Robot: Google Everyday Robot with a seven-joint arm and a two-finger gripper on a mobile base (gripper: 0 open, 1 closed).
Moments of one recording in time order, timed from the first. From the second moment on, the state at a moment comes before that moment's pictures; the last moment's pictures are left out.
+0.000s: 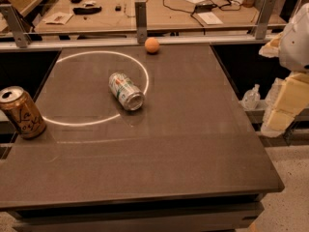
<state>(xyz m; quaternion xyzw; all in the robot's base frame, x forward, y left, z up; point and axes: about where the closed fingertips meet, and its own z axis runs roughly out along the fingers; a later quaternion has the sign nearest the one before) 0.438 -0.217 0.977 -0.60 0.78 -0.03 0.16</state>
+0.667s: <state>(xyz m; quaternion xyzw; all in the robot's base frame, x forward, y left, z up) 0.443 -0.216 0.975 -0.59 0.79 -0.03 0.15</state>
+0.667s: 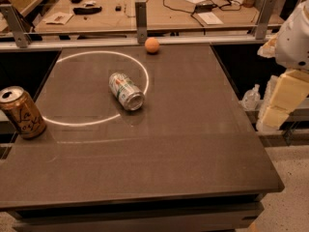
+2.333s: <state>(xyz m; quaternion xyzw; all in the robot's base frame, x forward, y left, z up) 0.520 -0.178 0.908 -0.41 0.89 0.03 0.20</state>
